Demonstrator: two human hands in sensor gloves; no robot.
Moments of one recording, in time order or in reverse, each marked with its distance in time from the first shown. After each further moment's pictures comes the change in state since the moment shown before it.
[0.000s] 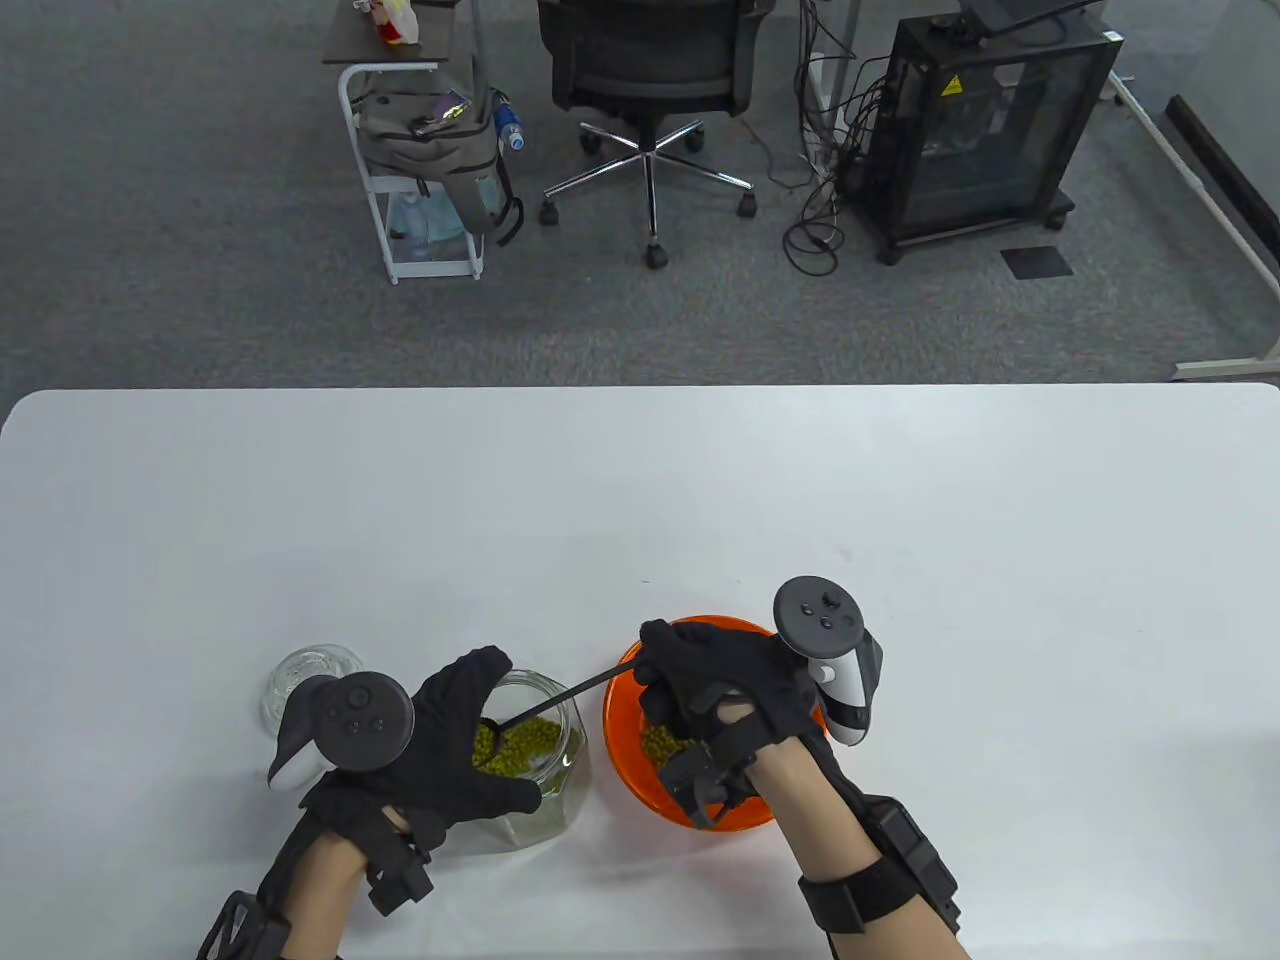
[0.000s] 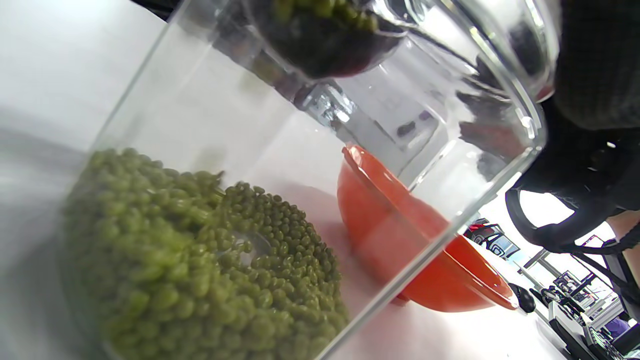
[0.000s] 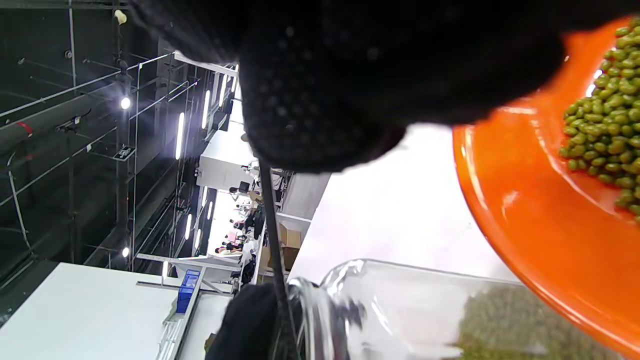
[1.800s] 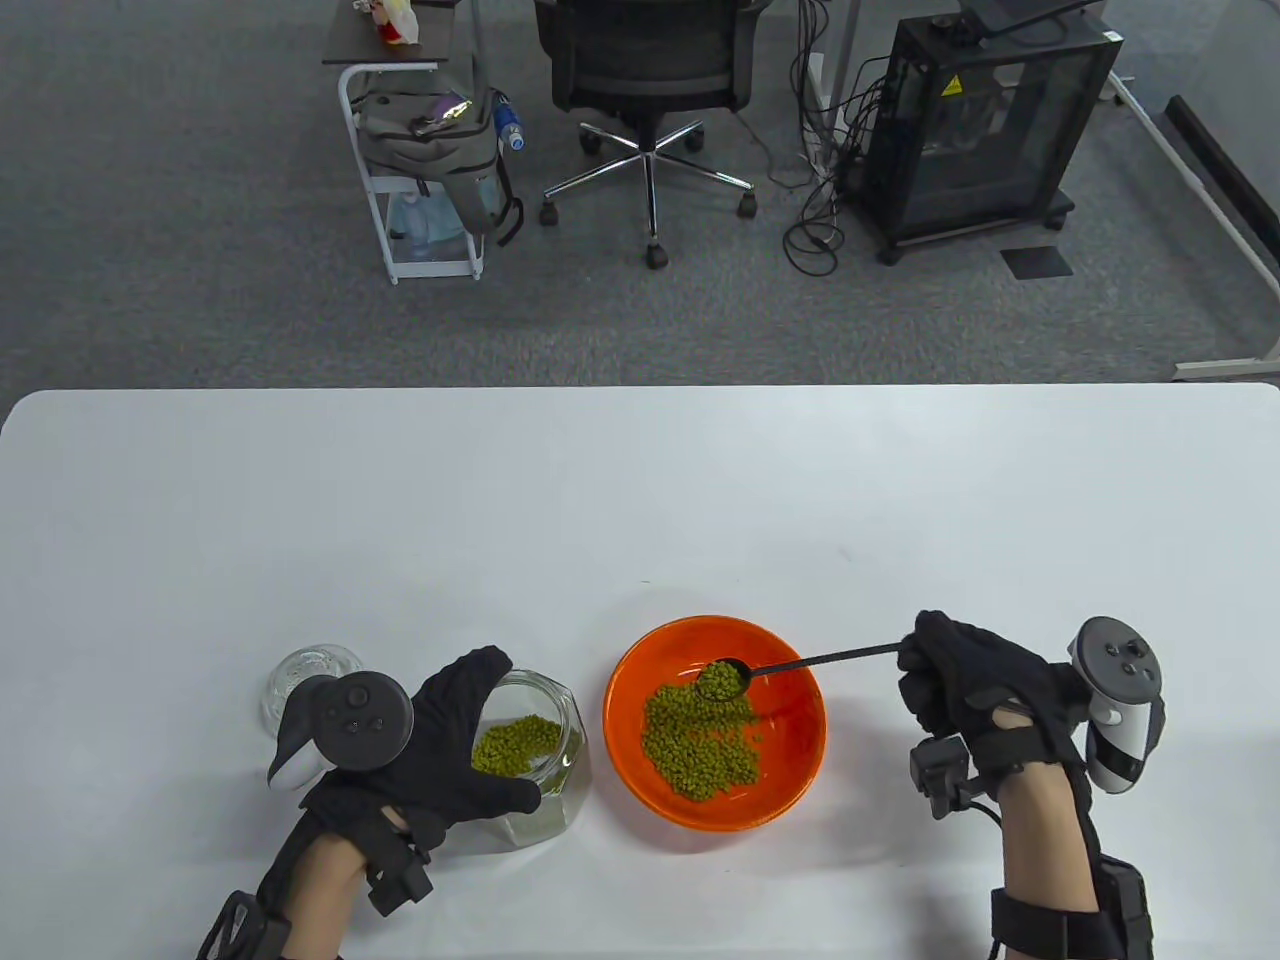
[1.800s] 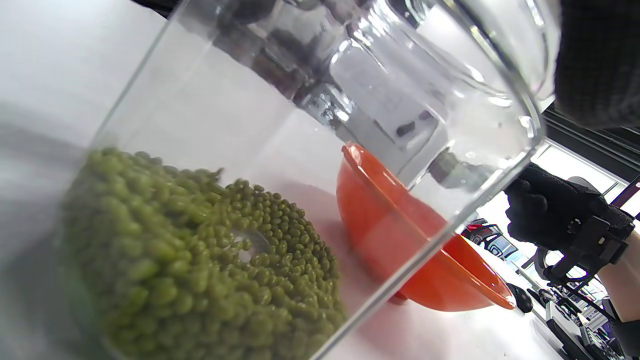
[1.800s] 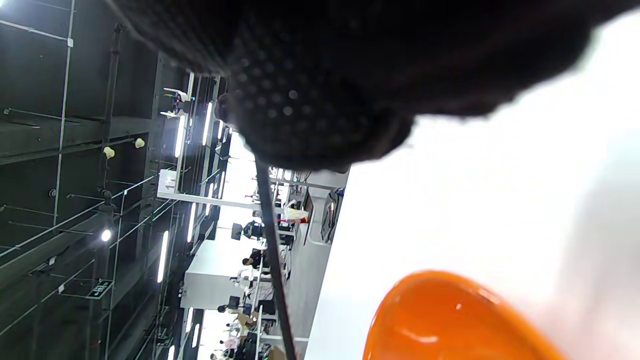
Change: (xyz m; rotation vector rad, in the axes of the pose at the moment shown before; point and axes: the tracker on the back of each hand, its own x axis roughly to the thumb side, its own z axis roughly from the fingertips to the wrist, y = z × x) left_hand 0.000 0.000 0.000 -0.002 -0.001 0.009; right_hand -0.068 -0.189 0.058 -0.322 0.041 -0.115
